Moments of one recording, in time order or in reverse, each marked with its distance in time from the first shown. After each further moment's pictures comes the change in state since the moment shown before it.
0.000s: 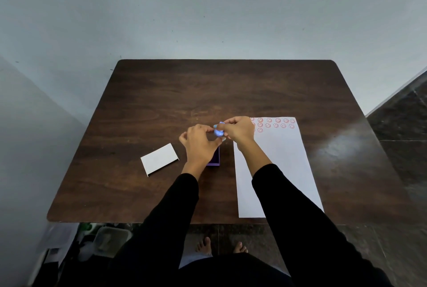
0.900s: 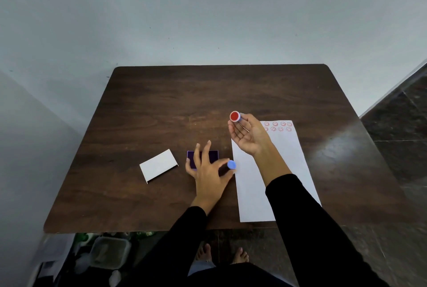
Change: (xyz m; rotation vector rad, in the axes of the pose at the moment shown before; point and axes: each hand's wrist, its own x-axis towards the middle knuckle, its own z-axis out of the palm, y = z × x) left_hand -0.071 -0.017 0.025 0.103 -0.014 0.208; right_hand 0.004 0.011 -0.035 1.125 -0.269 0.369
